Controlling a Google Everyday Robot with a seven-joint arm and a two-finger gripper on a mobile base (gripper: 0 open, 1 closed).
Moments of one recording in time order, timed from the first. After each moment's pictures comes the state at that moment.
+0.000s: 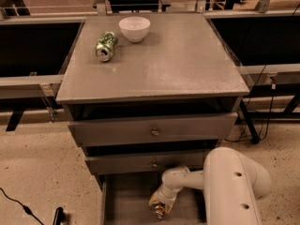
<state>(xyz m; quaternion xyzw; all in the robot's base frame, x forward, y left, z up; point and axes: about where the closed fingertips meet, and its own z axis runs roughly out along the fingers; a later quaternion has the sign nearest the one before) 0.499 -0.057 0.140 -0.97 0.16 0.10 0.12</state>
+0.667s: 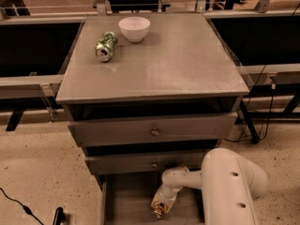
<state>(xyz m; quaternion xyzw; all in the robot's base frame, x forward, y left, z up) 0.499 -0.059 0.131 -0.97 0.17 0.10 0.12</state>
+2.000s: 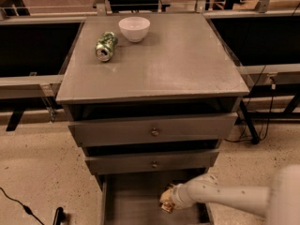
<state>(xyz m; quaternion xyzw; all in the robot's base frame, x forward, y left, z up) 0.495 -0.091 0.241 -0.96 0.15 -0.03 0.23</state>
